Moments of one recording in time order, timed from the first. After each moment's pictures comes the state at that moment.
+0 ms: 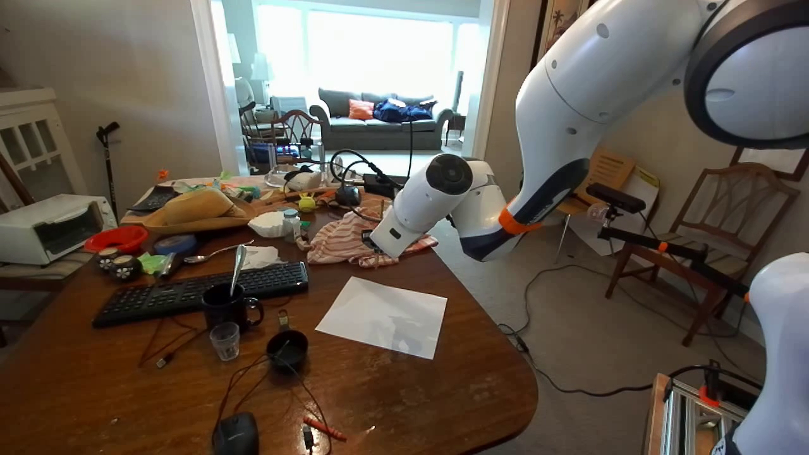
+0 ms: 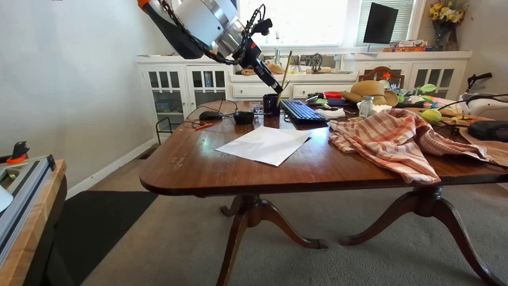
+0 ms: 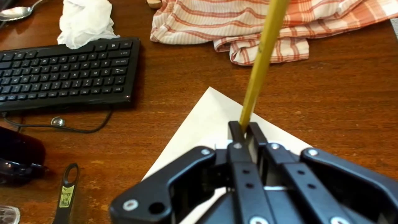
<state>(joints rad) 0.70 0.47 -0.82 -2.10 -1.12 3.20 -1.37</state>
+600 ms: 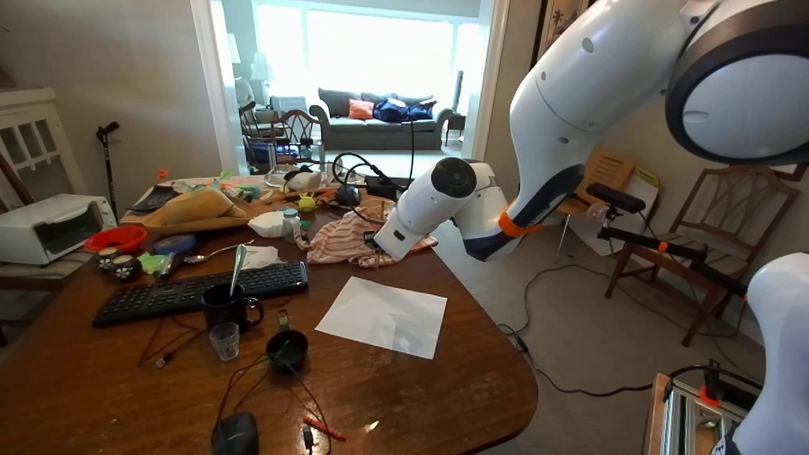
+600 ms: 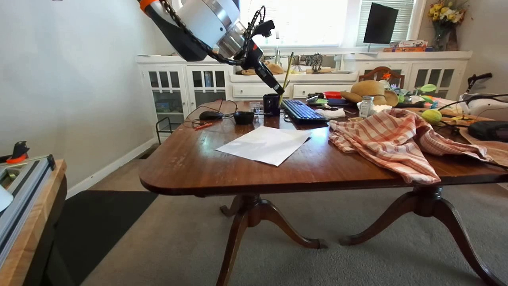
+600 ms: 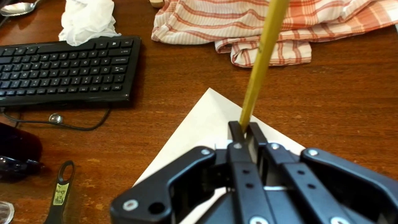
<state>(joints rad) 0.74 0.53 -0.90 -2.10 -1.13 3.28 -1.37</state>
